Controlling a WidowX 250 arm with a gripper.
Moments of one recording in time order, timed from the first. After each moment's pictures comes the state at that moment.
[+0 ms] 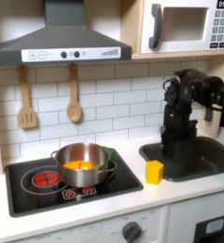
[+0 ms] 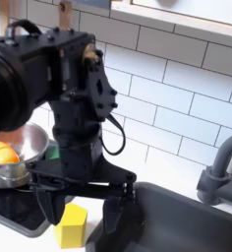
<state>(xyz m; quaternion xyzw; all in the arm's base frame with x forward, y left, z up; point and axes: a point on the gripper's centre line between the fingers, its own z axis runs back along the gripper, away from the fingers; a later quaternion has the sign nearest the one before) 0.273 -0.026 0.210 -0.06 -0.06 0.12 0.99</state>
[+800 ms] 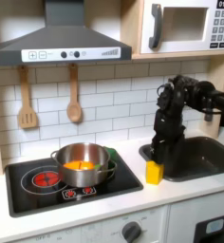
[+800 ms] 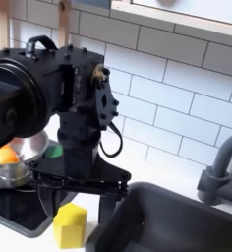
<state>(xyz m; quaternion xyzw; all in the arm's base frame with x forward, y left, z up) 0.293 -0.013 0.190 -0.02 -0.07 0.16 0.99</state>
